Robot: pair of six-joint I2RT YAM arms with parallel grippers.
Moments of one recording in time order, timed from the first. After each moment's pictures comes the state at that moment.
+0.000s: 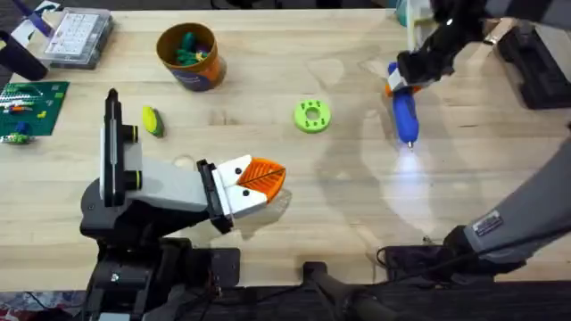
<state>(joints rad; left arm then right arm) -0.04 0.00 0.01 -0.12 1.16 -0.09 -0.01 1.94 1.48 -0.99 -0.06 -0.16</state>
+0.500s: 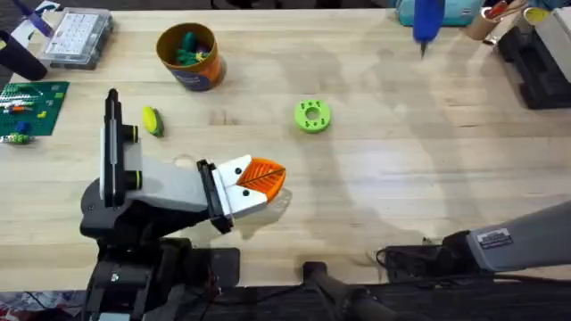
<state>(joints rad) -0.04 0.00 0.01 -0.12 1.16 -0.09 0.09 1.70 1.91 -0.97 -0.08 -0.16</state>
